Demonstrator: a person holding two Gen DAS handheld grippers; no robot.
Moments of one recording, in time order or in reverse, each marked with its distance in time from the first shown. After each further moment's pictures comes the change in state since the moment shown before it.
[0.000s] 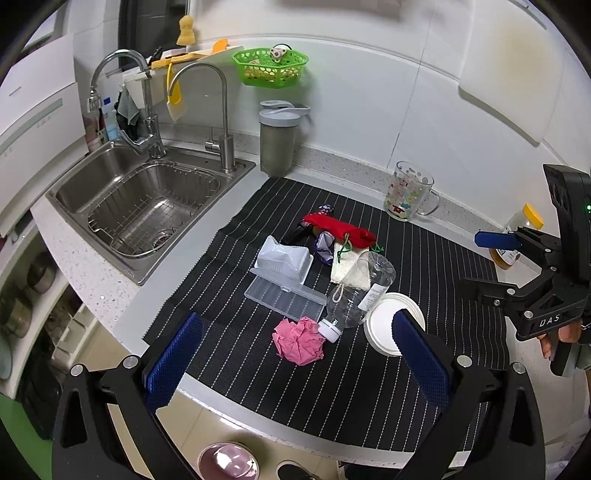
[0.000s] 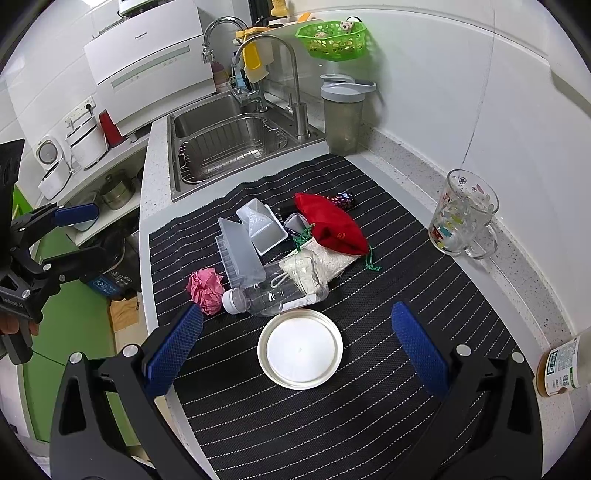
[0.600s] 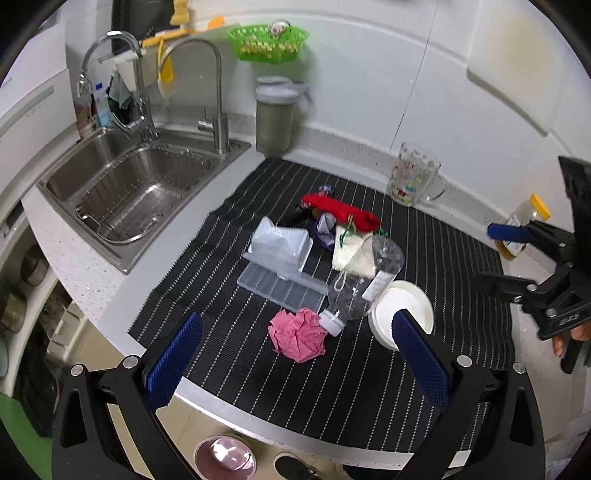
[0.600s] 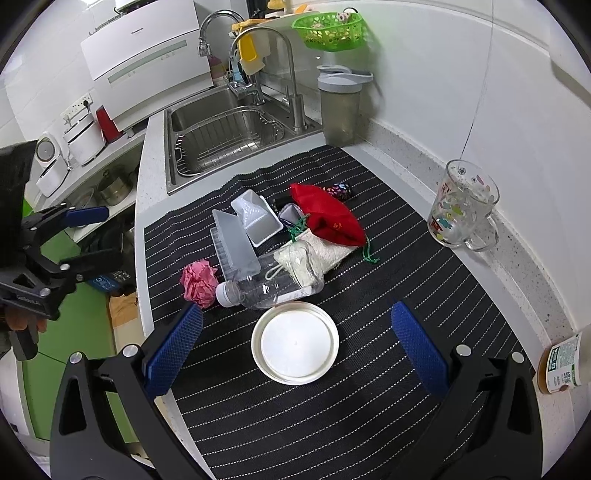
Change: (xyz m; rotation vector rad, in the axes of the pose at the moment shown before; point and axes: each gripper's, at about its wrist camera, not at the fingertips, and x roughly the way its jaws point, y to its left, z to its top) left arm 0.037 0.004 -0.005 -0.001 0.070 -0.018; right arm 0.009 -0.007 -0.004 0.009 0.035 -0.005
